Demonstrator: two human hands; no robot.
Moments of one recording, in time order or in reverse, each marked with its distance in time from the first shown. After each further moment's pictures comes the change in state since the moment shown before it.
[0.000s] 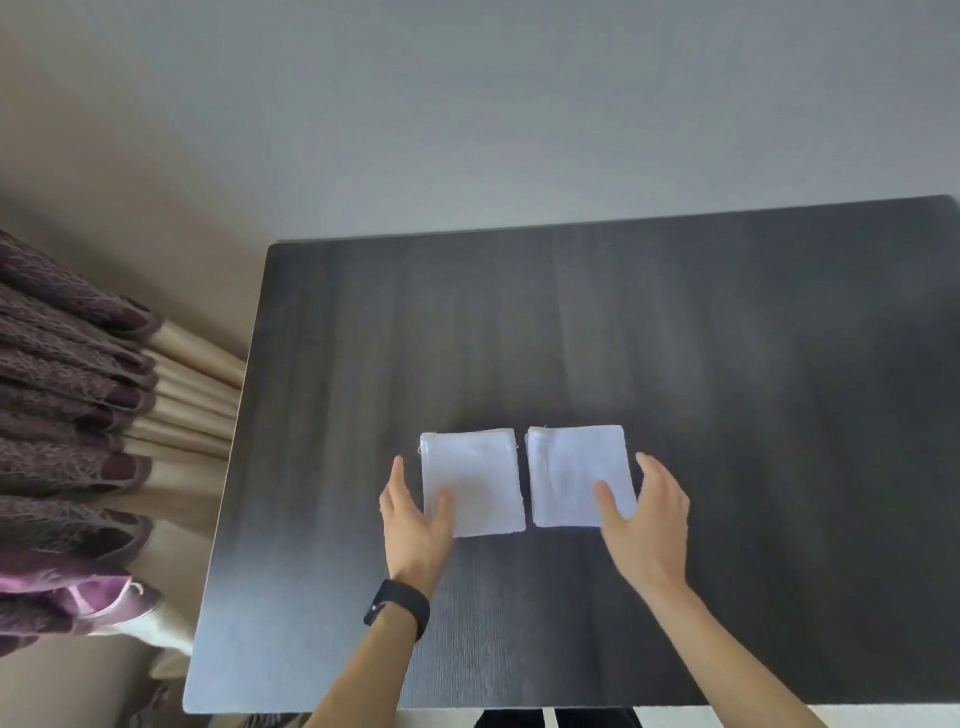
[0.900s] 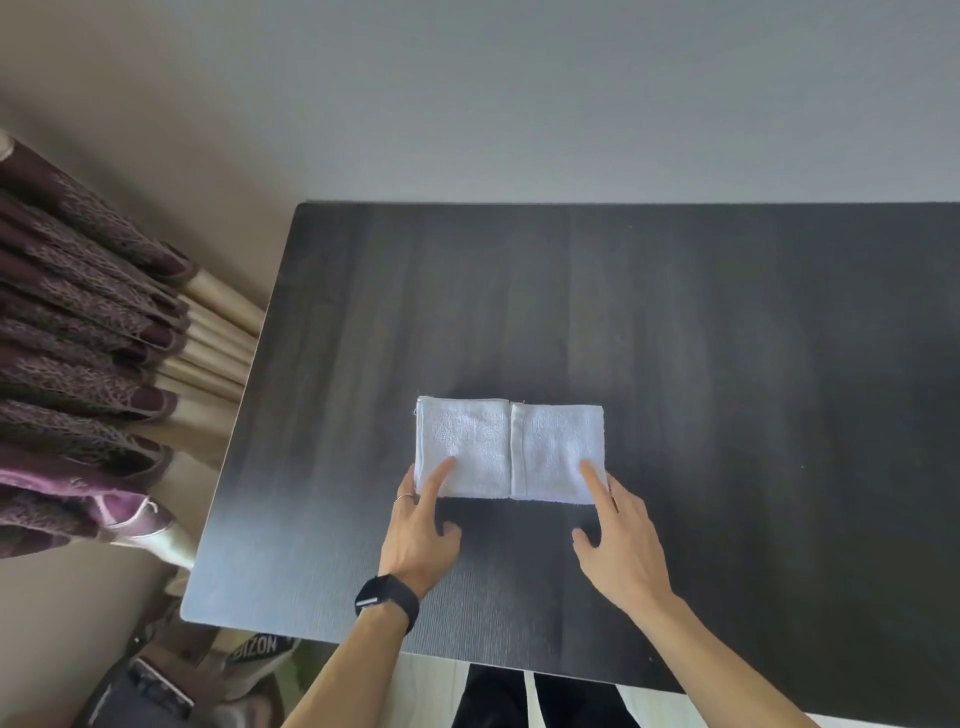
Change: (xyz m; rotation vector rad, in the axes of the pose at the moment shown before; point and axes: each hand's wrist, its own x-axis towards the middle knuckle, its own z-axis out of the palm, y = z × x) left_hand -0.054 -0.018 0.015 0.284 -0.132 0.206; right_hand -0.007 0.064 0.003 -0.235 -0.319 -0.399
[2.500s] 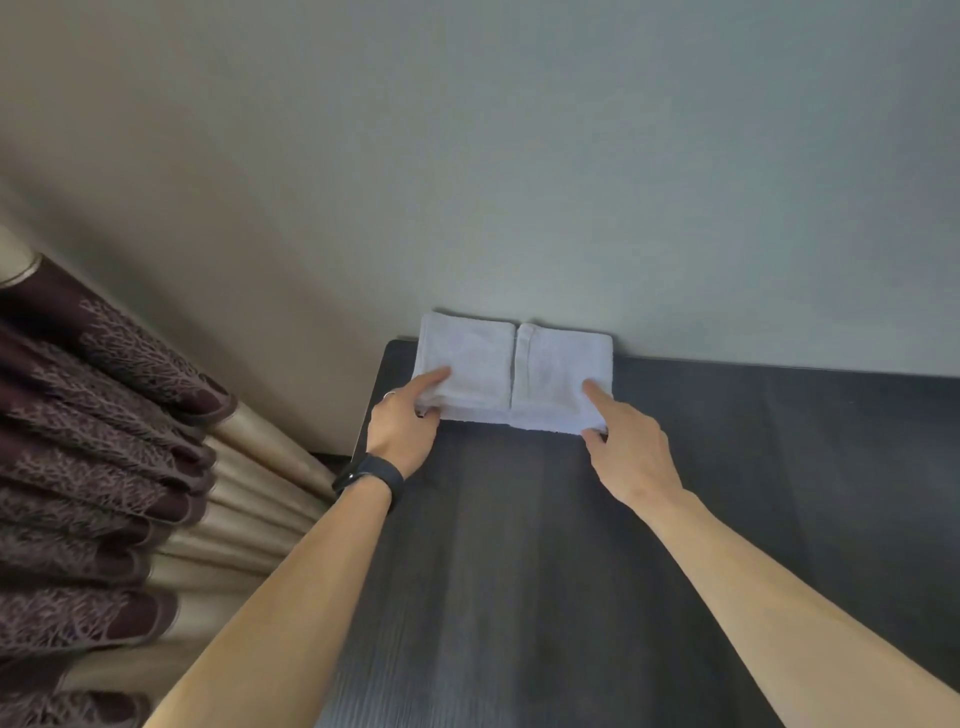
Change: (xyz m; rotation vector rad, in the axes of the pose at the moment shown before) left_hand 0.410 -0.059 -0.222 -0.046 0.245 0.126; right_hand 0.383 -0.240 0.013 0.002 0.151 -0.084
